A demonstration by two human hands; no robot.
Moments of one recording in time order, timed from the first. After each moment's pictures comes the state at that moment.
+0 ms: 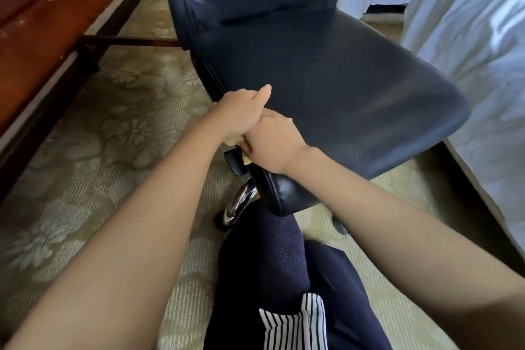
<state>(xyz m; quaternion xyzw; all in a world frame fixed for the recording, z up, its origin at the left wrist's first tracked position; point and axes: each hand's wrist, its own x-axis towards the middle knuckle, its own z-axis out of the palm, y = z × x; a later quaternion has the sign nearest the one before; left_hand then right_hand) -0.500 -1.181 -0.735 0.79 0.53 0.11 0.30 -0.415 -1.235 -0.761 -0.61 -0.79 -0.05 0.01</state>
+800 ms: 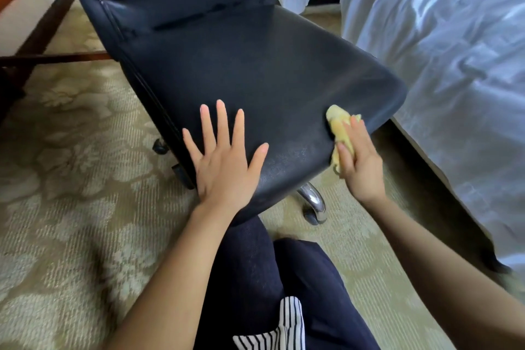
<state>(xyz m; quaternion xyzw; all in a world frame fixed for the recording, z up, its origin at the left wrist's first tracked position) -0.452 -1.254 -0.806 0.84 0.51 0.16 0.00 -0.229 -1.346 -0.848 -0.76 -0.50 -0.01 0.41</state>
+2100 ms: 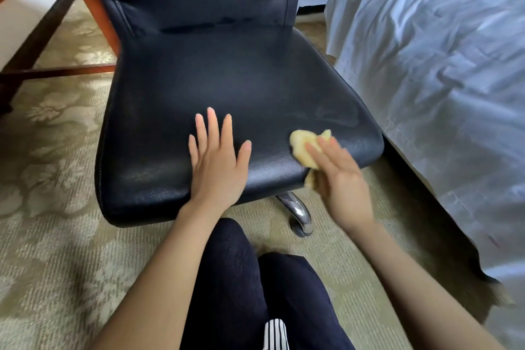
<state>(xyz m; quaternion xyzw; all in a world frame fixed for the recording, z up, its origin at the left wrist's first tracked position) -0.409 -1.245 -0.790 0.83 0.49 0.21 0.16 -0.233 -1.365 -0.822 -0.78 -0.56 -0.05 0.27</state>
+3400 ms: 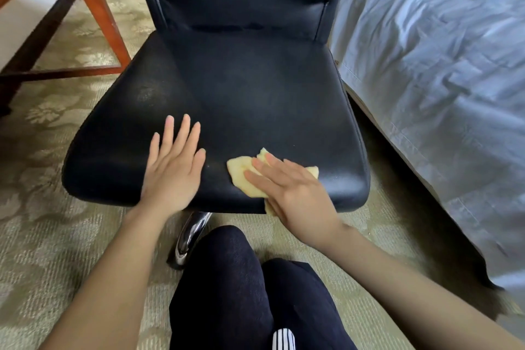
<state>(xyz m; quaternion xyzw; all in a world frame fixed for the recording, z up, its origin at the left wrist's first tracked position) -0.473 -1.189 -0.805 0.87 0.46 0.15 0.06 -0.296 -1.338 -0.794 -0.66 -0.74 -0.08 0.13</state>
